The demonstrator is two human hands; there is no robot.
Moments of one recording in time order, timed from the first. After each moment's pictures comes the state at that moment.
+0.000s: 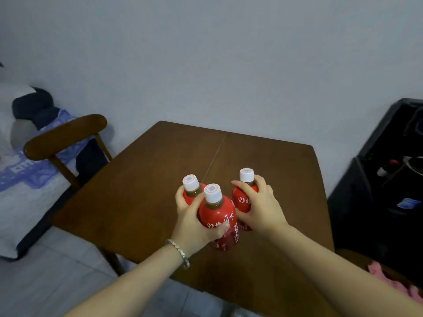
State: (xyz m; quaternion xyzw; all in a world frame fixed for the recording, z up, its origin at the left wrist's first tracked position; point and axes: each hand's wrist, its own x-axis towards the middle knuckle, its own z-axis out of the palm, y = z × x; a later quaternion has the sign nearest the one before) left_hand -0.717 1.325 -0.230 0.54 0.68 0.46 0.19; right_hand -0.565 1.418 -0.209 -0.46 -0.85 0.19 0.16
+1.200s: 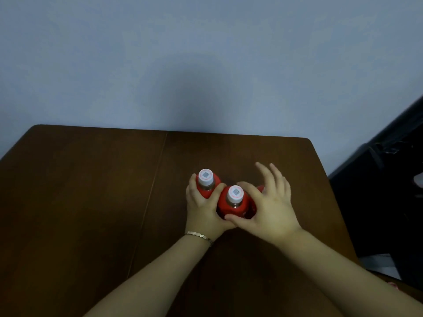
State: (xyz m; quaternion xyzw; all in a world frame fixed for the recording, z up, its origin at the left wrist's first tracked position) left_hand -0.725 1.793 -0.407 0.63 0.71 0.20 0.23; right_hand -0.571 1.810 -0.353 -0.56 -0.82 0.07 0.13
